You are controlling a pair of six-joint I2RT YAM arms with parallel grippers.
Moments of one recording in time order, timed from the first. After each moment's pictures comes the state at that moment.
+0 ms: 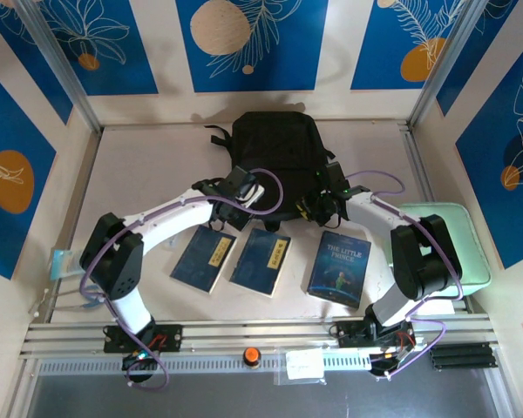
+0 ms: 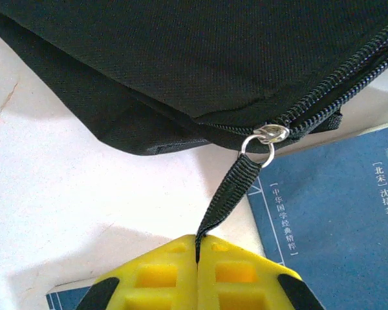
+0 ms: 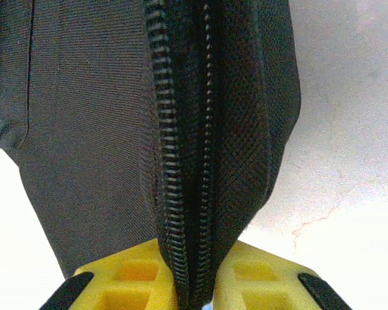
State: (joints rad) left arm -0.72 1.72 1.29 -0.71 -0.10 -0.02; right arm 0.35 1.59 0.96 -0.37 -0.24 1.27
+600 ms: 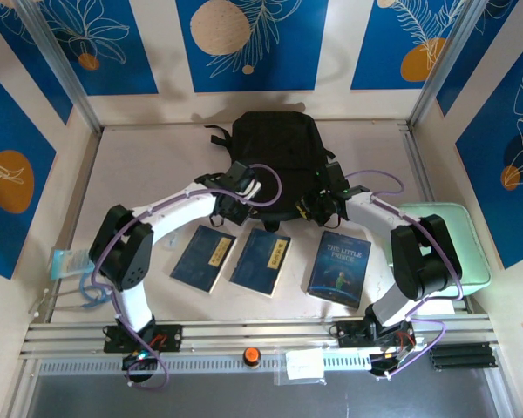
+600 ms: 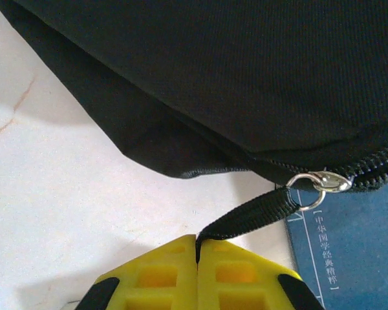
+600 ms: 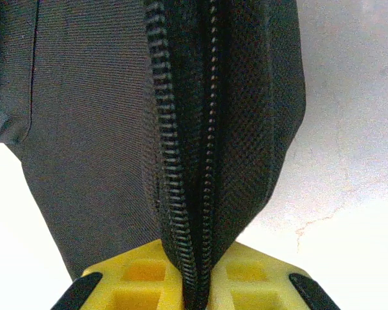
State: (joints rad) left arm -0.67 1.80 1.35 -0.71 -0.10 -0.02; right arm 0.35 1.59 0.96 -0.36 -0.25 1.26
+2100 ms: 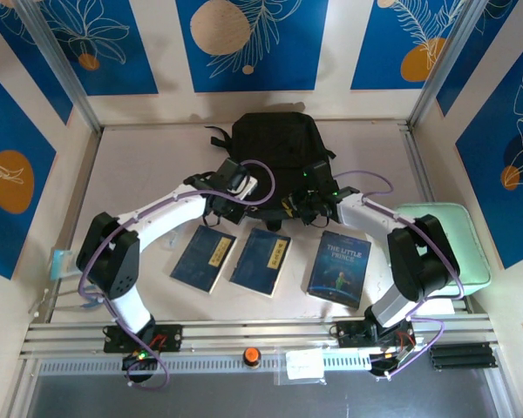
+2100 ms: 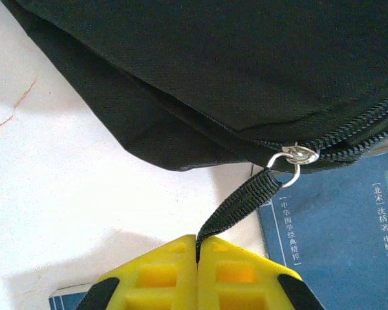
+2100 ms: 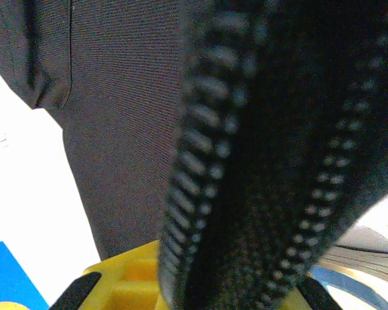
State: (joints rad) left arm -0.65 1.71 1.30 -0.70 -0.03 -0.05; right arm 0.45 1.59 0.98 -0.29 -0.26 1.41
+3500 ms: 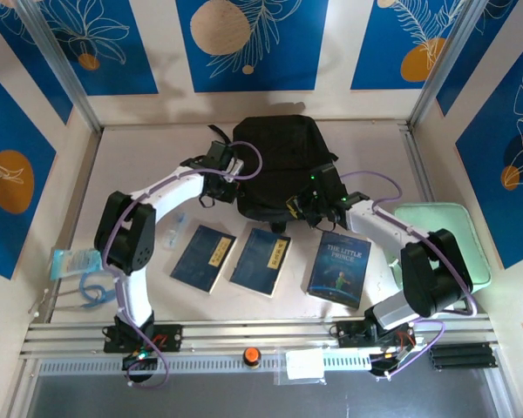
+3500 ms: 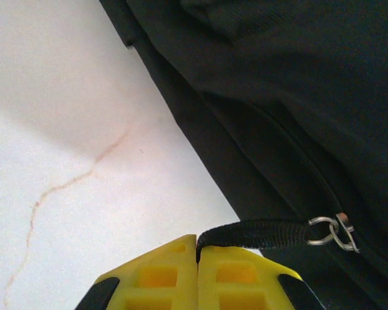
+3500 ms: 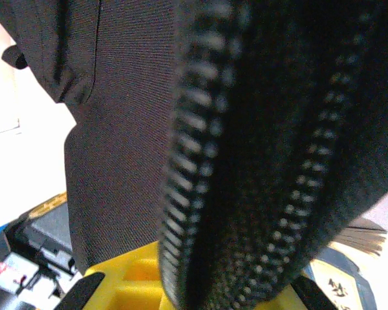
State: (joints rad) left arm -0.47 1.93 1.46 -0.63 0.01 -0.05; right arm 0.44 1.47 0.91 -0.30 -0.26 1.36
